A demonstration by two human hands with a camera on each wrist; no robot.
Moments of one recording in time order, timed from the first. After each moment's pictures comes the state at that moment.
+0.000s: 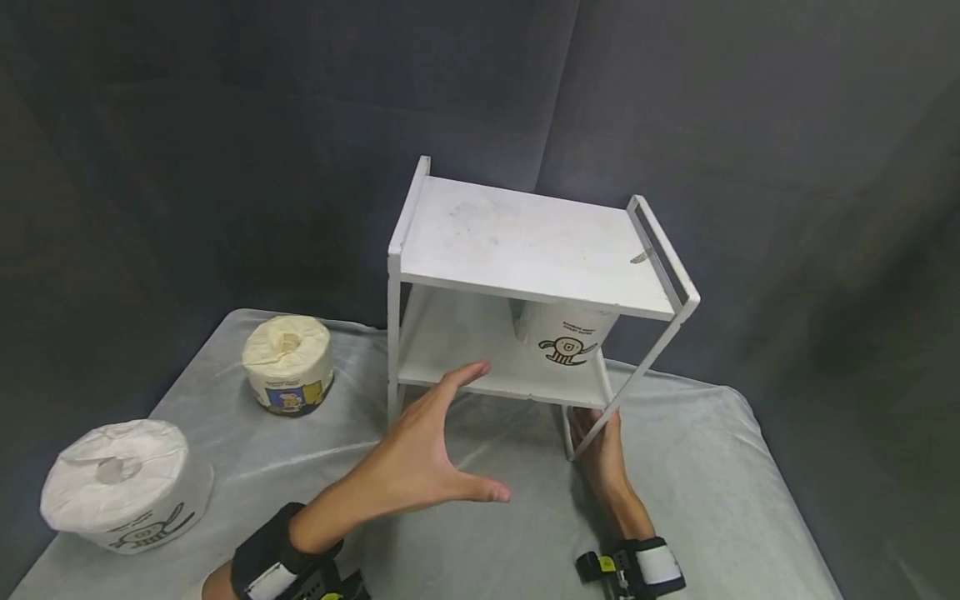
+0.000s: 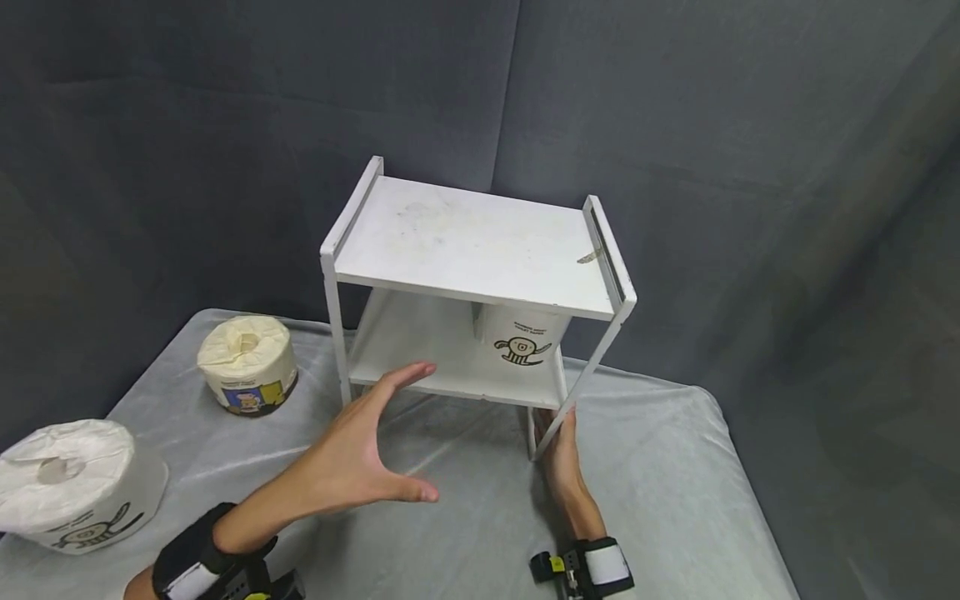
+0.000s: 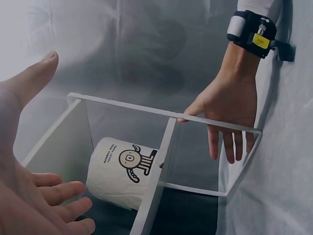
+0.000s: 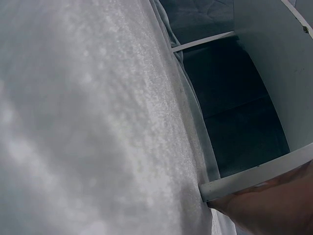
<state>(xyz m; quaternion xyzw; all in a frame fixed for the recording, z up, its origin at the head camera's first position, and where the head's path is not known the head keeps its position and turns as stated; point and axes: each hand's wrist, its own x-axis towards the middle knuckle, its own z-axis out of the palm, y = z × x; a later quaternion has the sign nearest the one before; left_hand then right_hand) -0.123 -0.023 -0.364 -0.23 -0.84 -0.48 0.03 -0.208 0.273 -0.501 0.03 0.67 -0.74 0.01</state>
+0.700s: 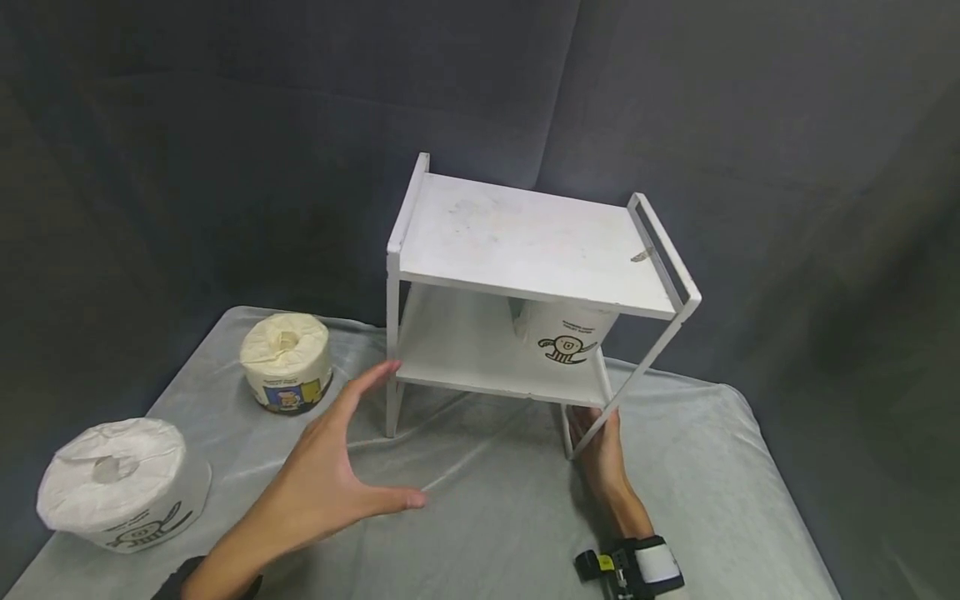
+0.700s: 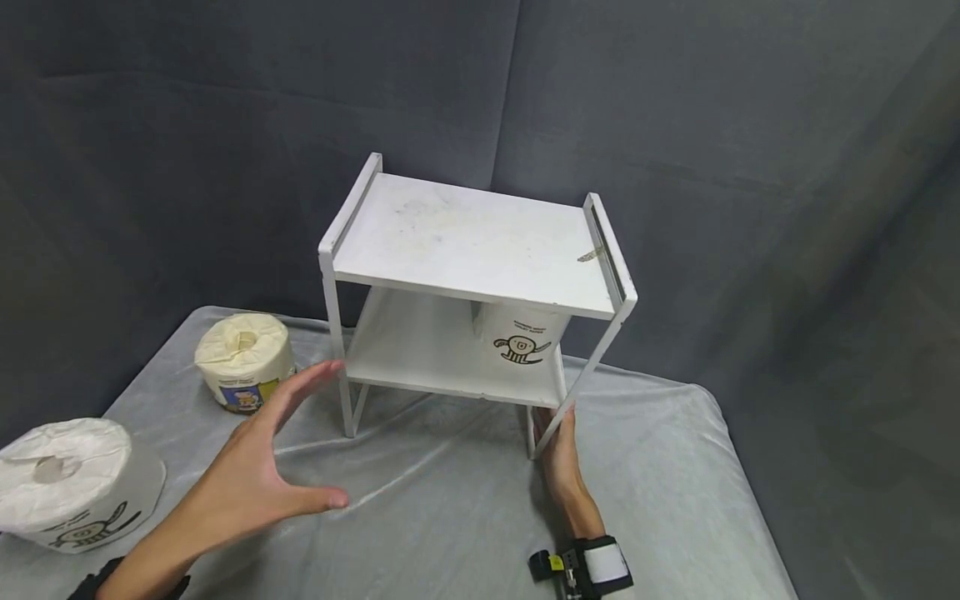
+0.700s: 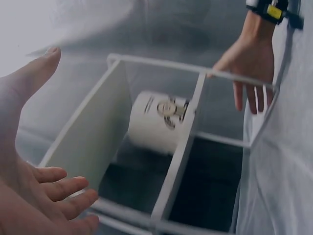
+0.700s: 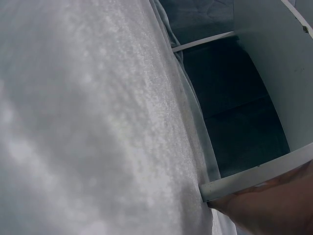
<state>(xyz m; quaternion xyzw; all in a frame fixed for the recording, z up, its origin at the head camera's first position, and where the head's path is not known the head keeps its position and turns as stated) -0.091 -0.089 -0.363 -0.15 -0.86 -0.48 0.09 -0.207 0.273 -0.501 0.01 0.67 -0.75 0.00</state>
